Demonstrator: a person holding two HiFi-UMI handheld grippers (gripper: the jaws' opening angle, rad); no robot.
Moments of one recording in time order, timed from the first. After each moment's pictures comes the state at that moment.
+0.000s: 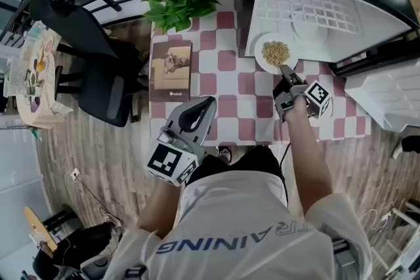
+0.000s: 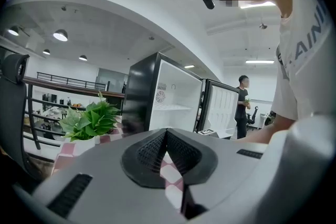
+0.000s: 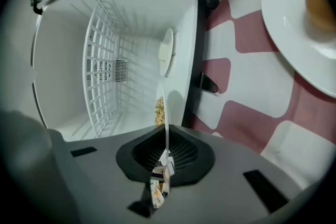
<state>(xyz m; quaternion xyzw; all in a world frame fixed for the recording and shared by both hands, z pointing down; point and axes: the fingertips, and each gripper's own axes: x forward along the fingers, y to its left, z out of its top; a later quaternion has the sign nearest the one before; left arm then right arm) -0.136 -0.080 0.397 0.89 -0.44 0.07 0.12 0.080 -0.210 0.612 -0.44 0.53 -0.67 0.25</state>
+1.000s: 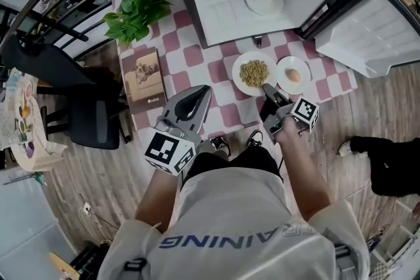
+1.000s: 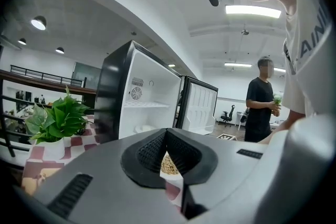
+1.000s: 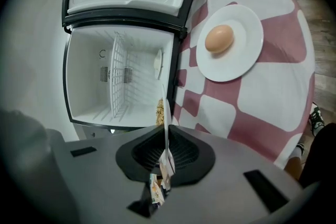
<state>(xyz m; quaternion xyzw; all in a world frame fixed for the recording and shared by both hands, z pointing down) -0.076 -0.071 0.401 0.94 -0.32 0.07 0.12 0.103 -0.059 0.600 -0.46 0.52 -0.67 0.26</state>
